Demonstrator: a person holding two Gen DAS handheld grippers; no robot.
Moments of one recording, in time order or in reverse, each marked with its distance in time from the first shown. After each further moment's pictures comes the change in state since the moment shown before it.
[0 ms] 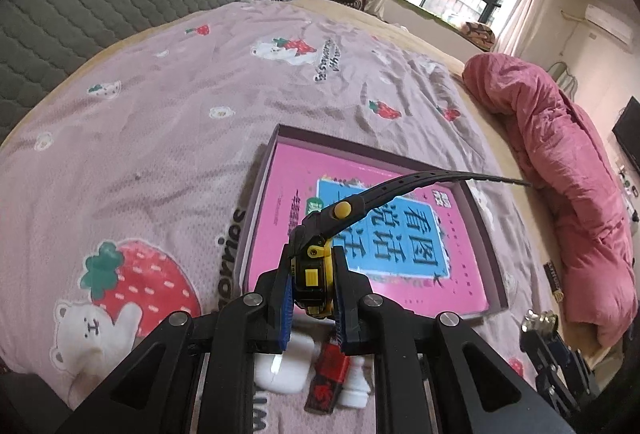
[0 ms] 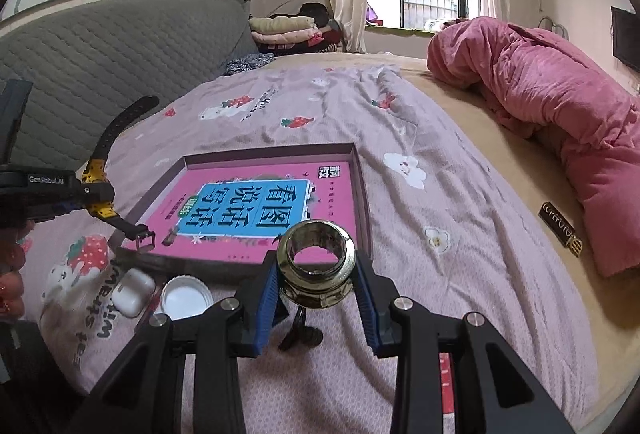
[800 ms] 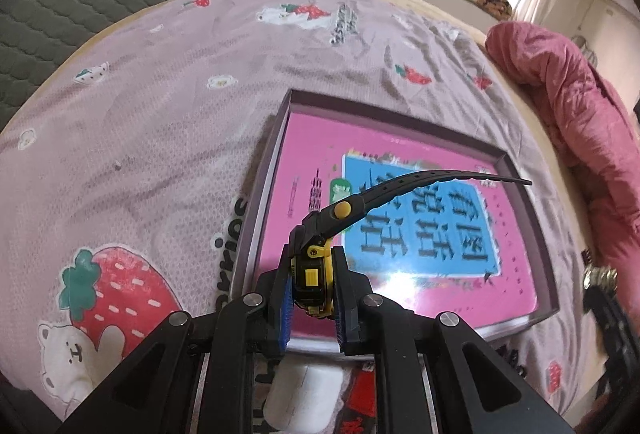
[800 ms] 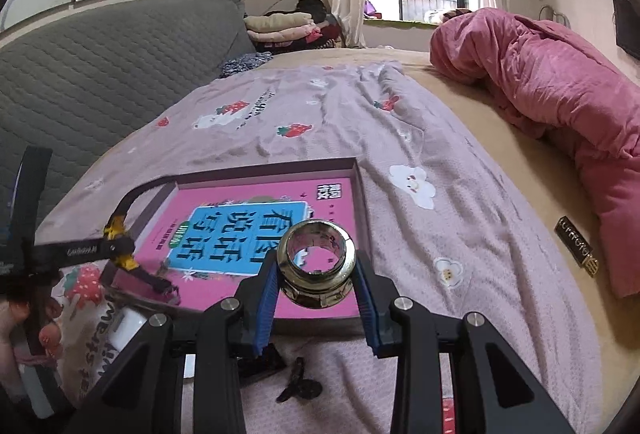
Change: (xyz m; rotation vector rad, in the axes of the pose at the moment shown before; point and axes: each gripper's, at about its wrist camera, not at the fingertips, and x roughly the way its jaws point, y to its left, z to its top) left arm 0.065 0.003 -0.003 0.036 0.108 0.081; right arm 0.037 -0.013 0.037 0.036 0.026 0.011
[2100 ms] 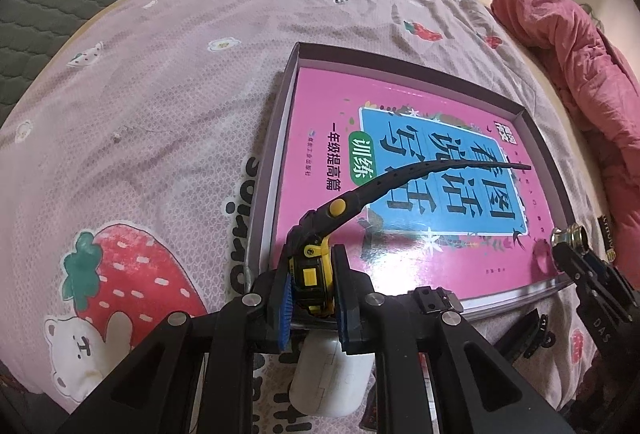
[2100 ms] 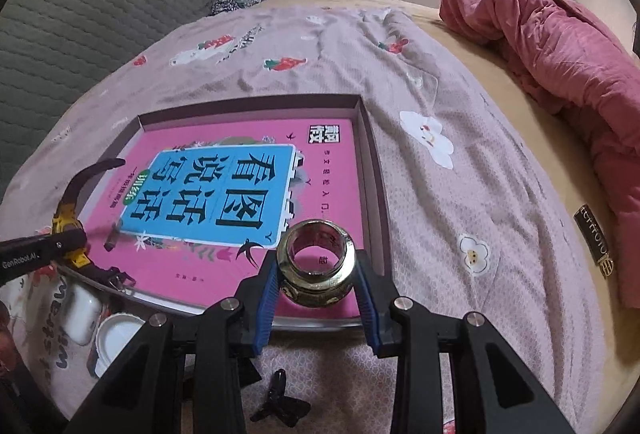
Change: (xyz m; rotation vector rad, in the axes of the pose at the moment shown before) left arm 0.016 0.008 -0.010 0.048 0.111 0.036; right arm 0.073 0.011 -0.009 -0.067 0.219 -0.053
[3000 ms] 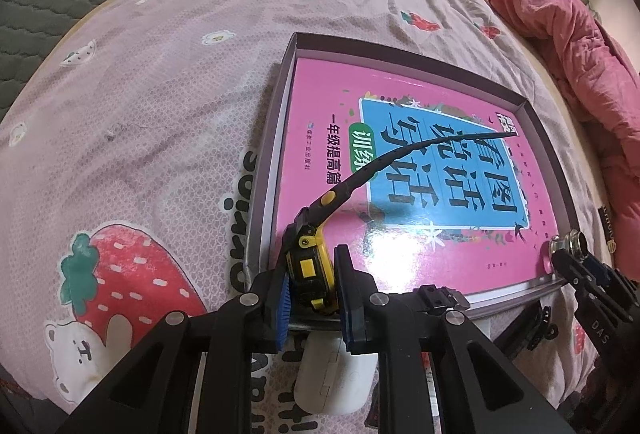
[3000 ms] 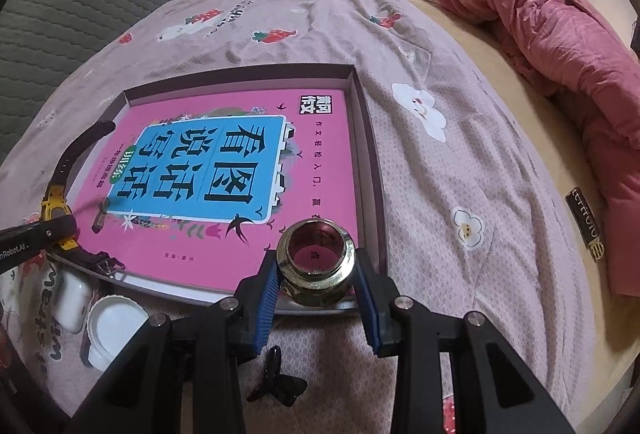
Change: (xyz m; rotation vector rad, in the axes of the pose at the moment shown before) left arm 0.006 0.001 0.001 0.023 0.028 -0.009; right arm 0.001 0.003 -0.003 0.014 0.092 -0.048
